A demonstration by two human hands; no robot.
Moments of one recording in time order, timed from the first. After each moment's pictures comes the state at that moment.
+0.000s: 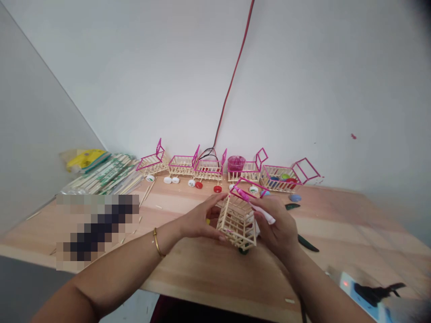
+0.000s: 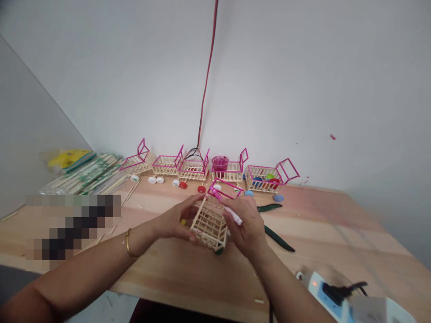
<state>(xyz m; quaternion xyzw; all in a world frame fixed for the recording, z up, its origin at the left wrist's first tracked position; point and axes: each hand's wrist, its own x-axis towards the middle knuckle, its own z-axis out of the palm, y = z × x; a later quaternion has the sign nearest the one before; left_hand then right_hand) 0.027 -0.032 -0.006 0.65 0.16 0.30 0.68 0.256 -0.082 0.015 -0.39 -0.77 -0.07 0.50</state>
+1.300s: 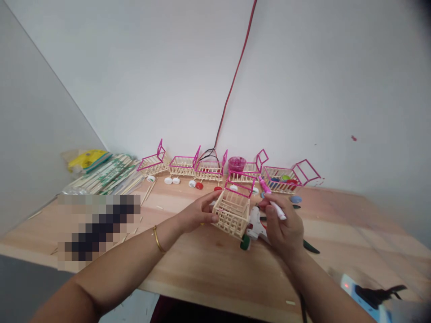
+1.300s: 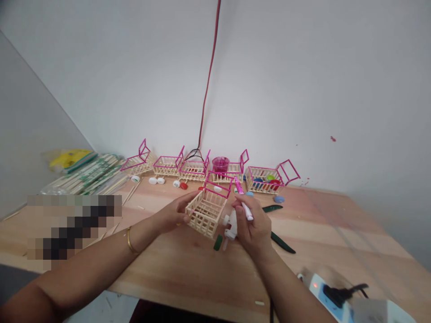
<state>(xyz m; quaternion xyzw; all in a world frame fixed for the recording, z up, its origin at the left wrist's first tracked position) 0.025 -0.017 -0.013 0.54 0.12 0.33 0.77 0.258 -0.083 0.012 -0.46 -0.69 -0.05 0.56</state>
